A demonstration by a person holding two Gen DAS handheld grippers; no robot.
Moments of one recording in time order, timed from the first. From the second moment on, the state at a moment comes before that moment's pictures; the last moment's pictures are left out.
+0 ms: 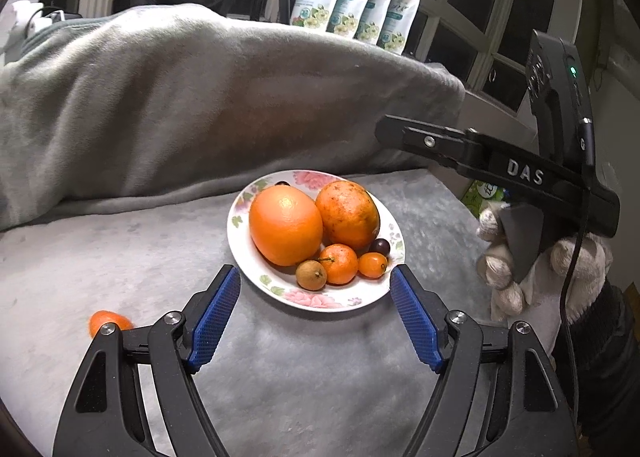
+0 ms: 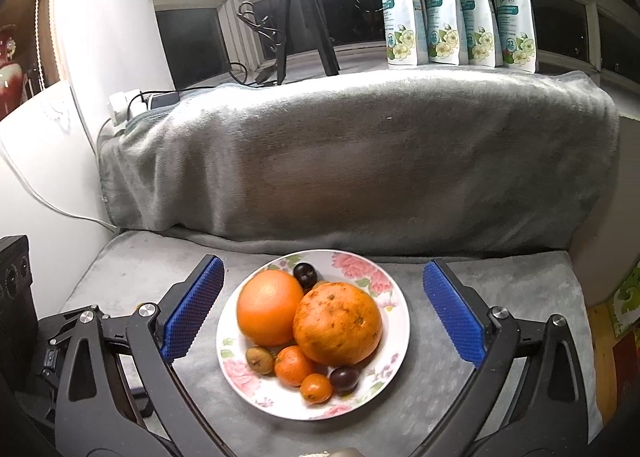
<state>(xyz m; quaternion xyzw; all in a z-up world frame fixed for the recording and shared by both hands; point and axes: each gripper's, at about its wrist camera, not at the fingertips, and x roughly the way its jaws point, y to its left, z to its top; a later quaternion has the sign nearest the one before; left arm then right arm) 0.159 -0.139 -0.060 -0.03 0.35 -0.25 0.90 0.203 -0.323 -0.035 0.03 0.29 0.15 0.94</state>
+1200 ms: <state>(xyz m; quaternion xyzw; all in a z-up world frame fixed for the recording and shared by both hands) 0.138 -0.030 -0.067 -0.05 0.34 -0.17 0.92 0.103 -0.231 -0.064 -0.01 0.30 0.23 0.93</state>
